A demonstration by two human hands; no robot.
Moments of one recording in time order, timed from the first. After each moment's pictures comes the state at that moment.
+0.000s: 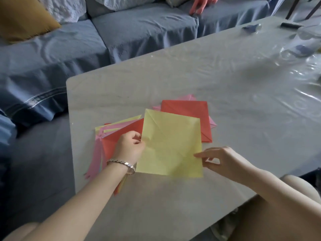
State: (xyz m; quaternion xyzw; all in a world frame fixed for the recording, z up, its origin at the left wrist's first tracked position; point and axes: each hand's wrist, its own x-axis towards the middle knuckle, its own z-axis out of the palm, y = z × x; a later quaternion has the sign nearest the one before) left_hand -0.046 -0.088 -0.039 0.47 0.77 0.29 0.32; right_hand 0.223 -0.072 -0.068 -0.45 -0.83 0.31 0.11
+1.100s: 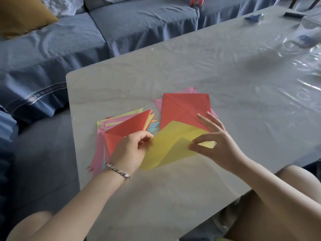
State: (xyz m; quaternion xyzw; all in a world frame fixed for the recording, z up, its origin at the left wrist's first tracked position) left_hand -0.045 -0.118 -0.023 0.62 0.67 0.28 0.29; right_hand 0.183 -0.080 -0.046 -0.46 -0.77 0.33 0.30
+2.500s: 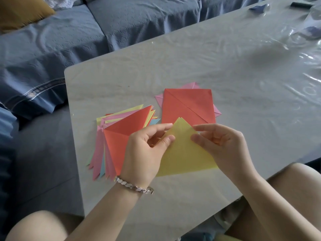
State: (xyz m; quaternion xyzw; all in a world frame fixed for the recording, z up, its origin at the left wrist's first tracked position) left_hand 0.000 -0.135 0.009 0.53 0.61 0.47 0.34; right_hand 0.157 -0.114 -0.002 -0.50 -0.56 0.48 0.46
